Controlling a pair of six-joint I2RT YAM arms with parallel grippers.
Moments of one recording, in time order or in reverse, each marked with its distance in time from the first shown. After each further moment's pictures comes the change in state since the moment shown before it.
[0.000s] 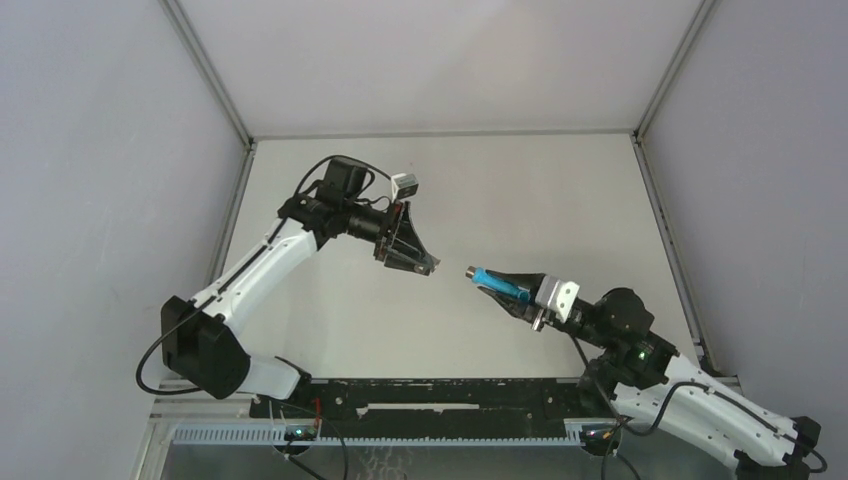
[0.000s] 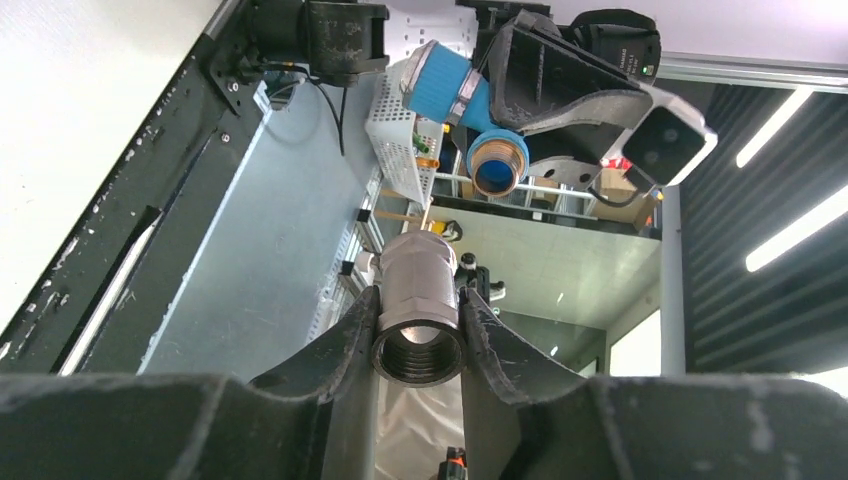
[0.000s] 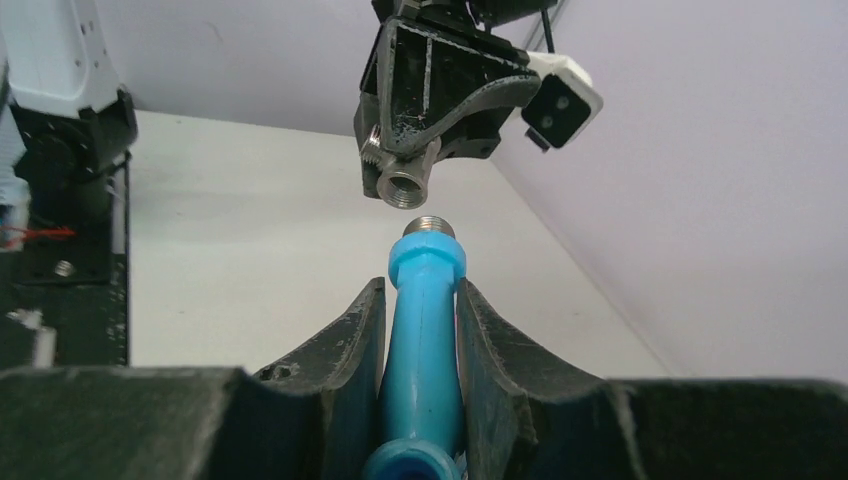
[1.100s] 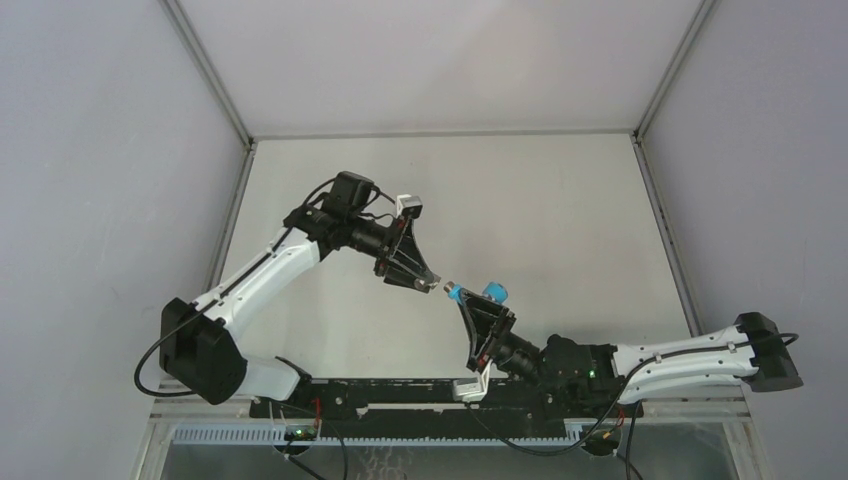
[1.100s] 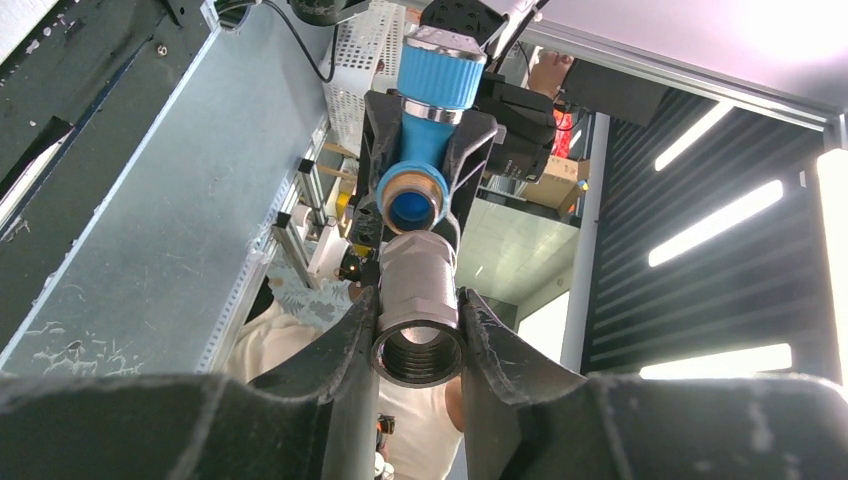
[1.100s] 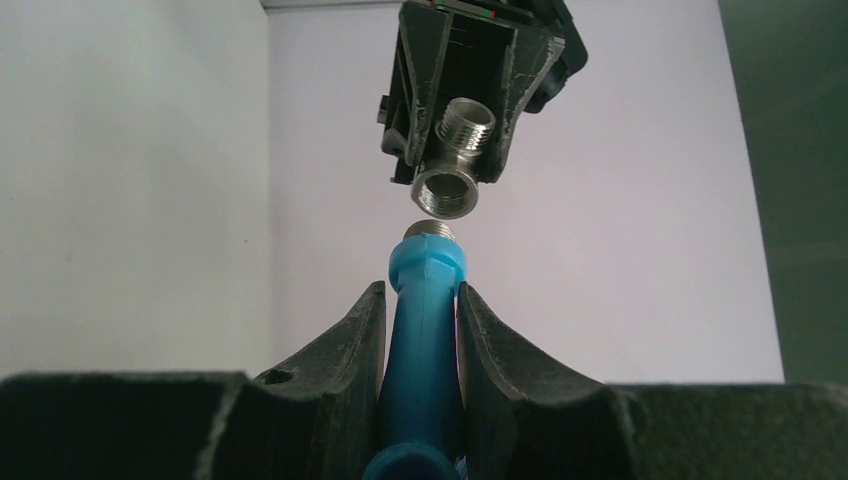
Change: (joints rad) left arm -0.037 -0.027 -0.091 0.001 0.058 -0.166; right arm 0.690 0.283 -0.139 0.310 0.830 -1.284
